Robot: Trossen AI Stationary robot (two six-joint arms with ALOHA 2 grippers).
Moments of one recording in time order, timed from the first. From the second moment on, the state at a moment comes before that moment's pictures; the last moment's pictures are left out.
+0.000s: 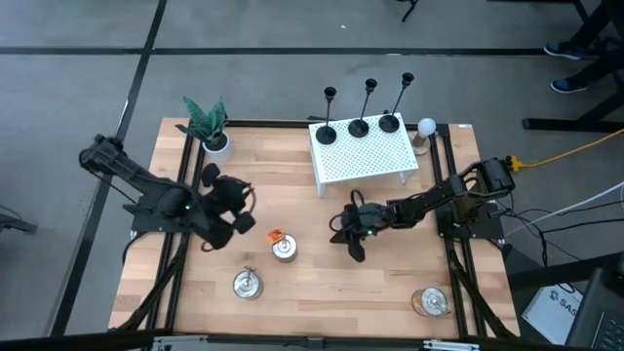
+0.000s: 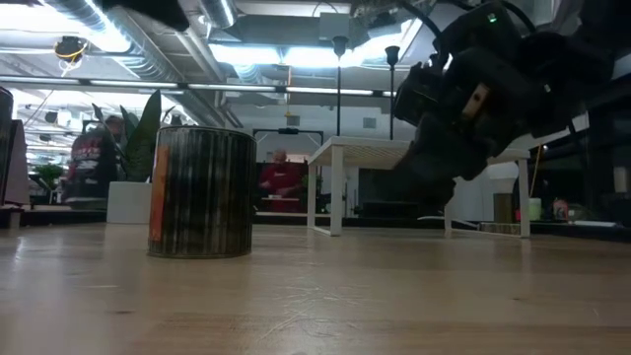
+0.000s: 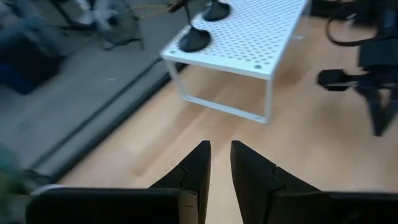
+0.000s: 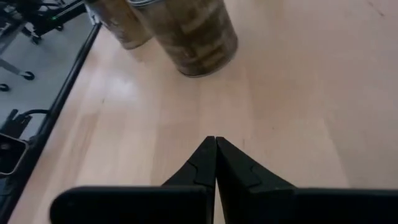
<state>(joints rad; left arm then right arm) -0.53 1.16 1.11 -1.10 -1.00 -0.92 0.18 1.73 0.56 0.62 -0.12 0.45</state>
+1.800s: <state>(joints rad) 0.06 0.39 0.01 0.55 -0.13 -0.06 0.22 1.72 0.56 0.61 -0.12 0.41</state>
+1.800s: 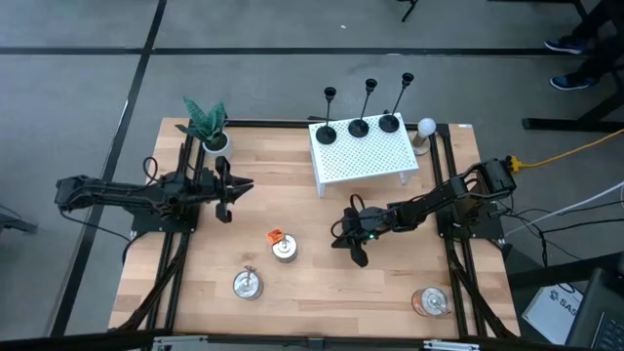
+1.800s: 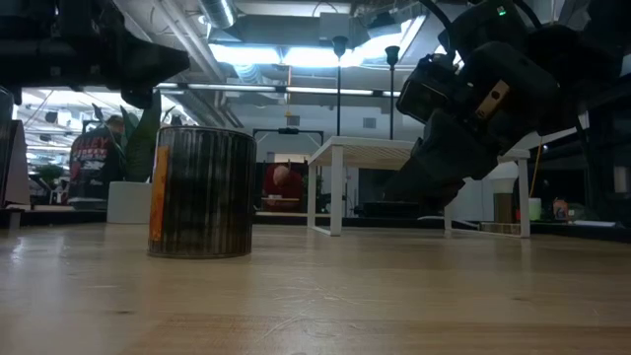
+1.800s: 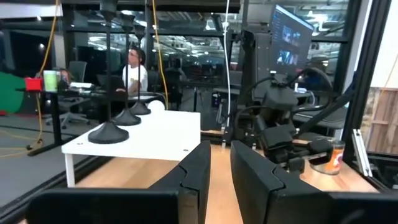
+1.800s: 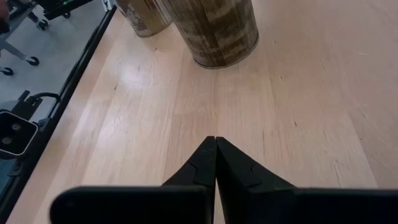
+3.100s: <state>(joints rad) 0.16 0.01 0.01 0.02 -0.05 -0.12 0.21 1.72 0.56 0.60 -0.25 0.31</state>
